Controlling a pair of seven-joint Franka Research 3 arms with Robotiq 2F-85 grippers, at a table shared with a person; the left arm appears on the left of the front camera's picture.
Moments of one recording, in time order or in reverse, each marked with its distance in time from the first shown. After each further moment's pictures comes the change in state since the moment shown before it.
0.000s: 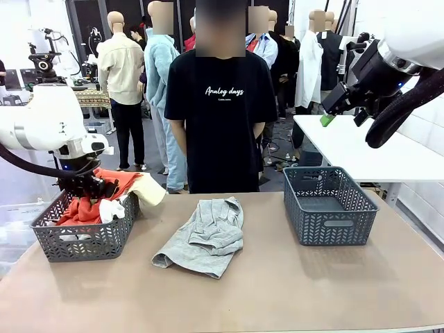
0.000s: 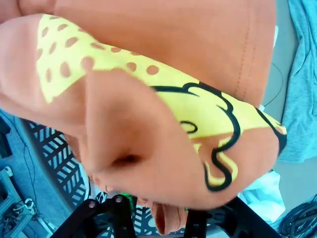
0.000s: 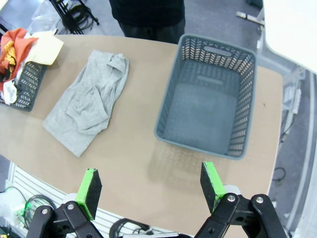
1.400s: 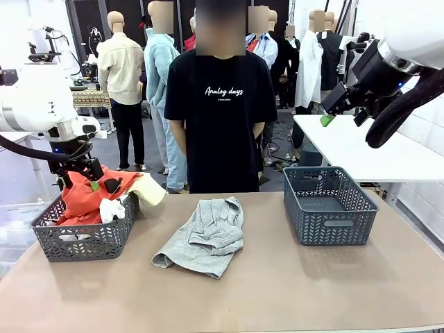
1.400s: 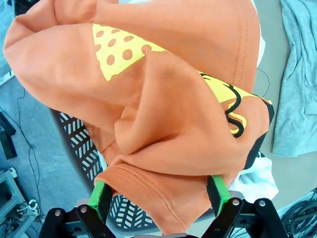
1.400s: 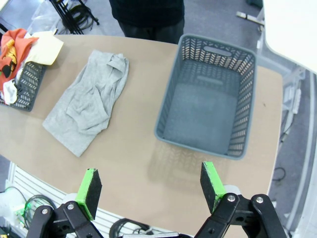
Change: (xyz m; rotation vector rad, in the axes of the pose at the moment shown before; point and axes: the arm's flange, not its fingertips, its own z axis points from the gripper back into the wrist) left arm 0.003 0.013 0.038 0.009 -0.022 -0.002; right arm 0.000 0.000 0.000 0.000 0.000 0.000
